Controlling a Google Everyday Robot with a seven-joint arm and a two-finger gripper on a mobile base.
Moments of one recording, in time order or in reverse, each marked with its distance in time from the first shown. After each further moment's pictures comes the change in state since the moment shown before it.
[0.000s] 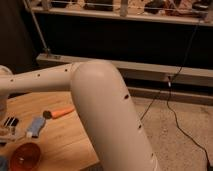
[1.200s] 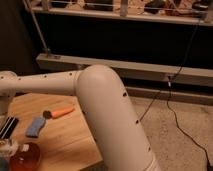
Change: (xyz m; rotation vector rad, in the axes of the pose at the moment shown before) arm 0.009 0.052 0.019 -0.290 -0.061 -0.152
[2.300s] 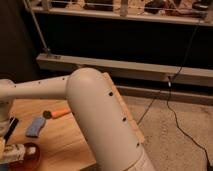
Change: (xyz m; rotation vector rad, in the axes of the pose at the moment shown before) arm 0.029 0.002 0.039 -0.096 0.099 -0.077
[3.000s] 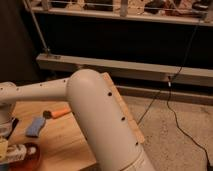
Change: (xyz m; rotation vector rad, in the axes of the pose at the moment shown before) arm 0.007 -0.007 0.010 0.010 -0.006 -0.040
